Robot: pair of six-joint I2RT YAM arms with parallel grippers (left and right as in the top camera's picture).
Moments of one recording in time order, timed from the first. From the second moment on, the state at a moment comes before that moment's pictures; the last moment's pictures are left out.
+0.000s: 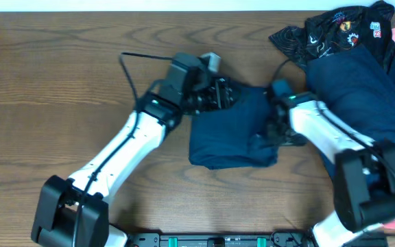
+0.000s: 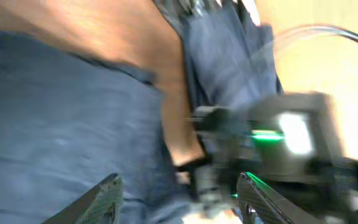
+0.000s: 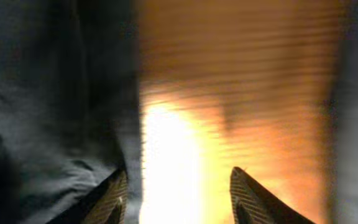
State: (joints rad) left arm -0.48 1.61 1.15 -0.21 0.55 -0.71; right arm 0.25 1.75 1.07 -0.88 0.18 0.35
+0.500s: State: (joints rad) left arm -0.38 1.82 1.15 -0.29 0.40 -0.58; right arm 0.30 1.57 1.15 -0.83 -0.24 0.16
